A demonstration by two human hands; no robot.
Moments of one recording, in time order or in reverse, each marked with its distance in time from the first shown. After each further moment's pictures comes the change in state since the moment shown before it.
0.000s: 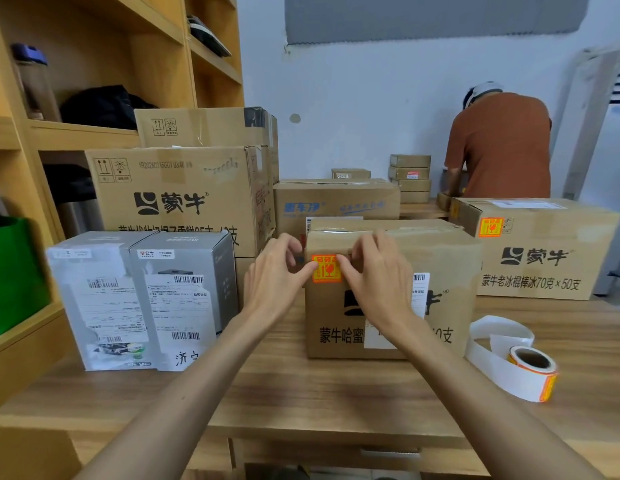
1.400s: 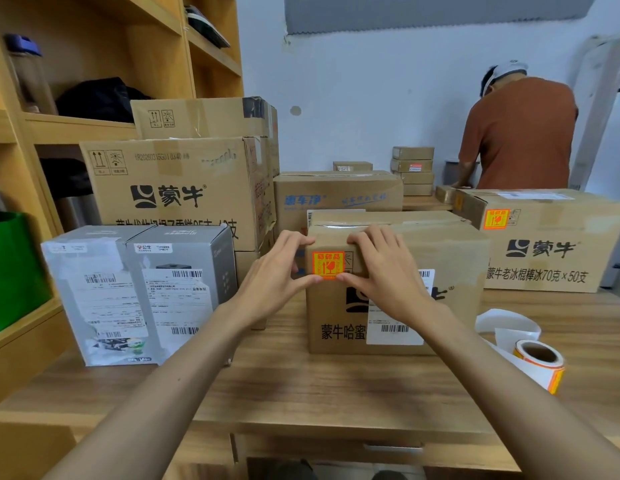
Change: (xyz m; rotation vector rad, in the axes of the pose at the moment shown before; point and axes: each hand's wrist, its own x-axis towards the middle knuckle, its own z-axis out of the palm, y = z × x) left_hand 0.009 -0.029 0.003 0.010 -0.241 0.324; right_hand 0.006 0.038 0.008 -0.109 -0.208 -0.354
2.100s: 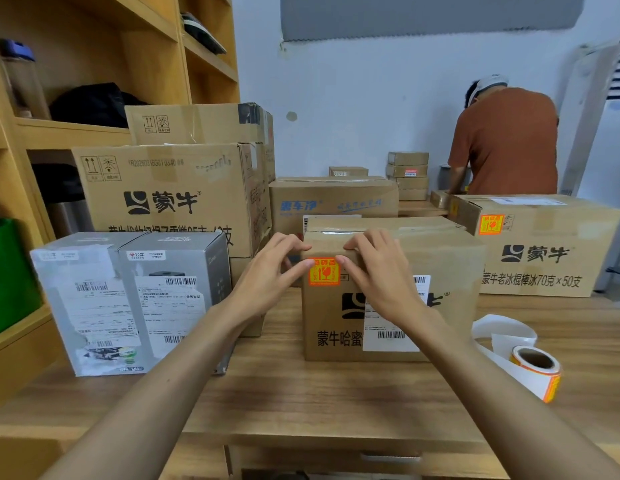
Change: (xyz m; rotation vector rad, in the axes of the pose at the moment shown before) left_hand 0.010 -0.003 -0.004 -0.213 0.023 -0.044; right_hand 0.006 0.000 0.007 0.162 0.077 0.128
